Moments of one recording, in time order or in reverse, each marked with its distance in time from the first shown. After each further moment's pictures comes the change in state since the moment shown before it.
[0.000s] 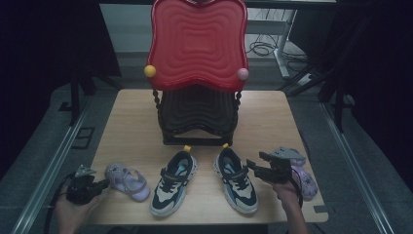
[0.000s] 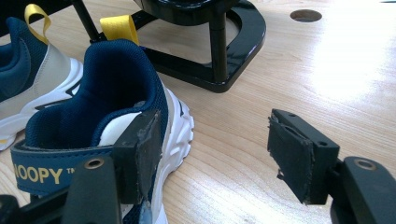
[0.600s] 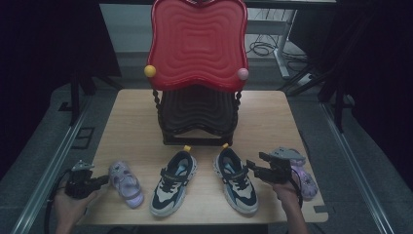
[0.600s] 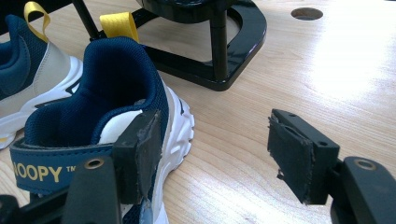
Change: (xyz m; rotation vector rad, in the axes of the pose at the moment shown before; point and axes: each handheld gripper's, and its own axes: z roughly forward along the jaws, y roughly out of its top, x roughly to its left) left arm 0.014 0.010 0.003 -0.007 -0.056 -0.029; right arm 0.001 -0.001 0.000 0.005 0.002 0.001
